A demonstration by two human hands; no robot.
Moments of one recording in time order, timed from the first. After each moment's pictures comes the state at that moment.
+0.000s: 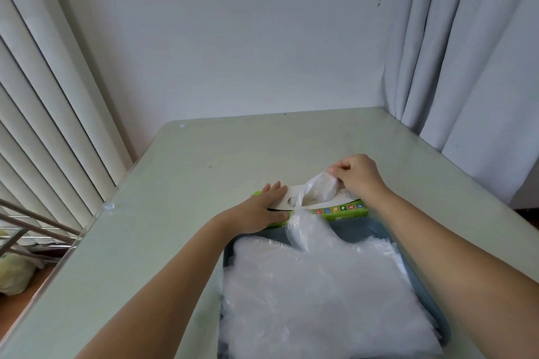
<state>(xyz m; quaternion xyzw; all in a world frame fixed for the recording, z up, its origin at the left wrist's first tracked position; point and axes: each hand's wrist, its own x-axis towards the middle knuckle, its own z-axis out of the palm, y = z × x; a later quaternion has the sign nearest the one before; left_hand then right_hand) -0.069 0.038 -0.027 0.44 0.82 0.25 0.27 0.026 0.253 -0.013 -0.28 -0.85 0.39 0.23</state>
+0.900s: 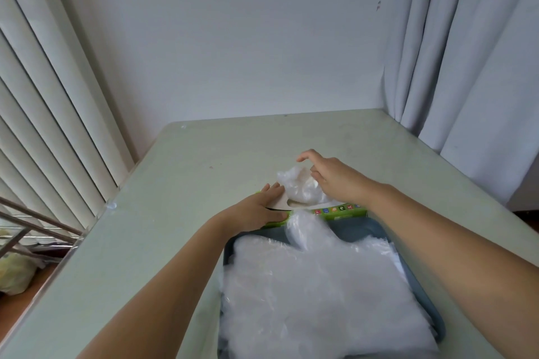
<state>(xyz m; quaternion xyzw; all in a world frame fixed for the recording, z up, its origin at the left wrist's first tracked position) -0.066 0.035 -0.022 0.41 0.82 0.29 0.29 0.027 0.224 0.010 -0.07 -0.97 0.22 0.06</state>
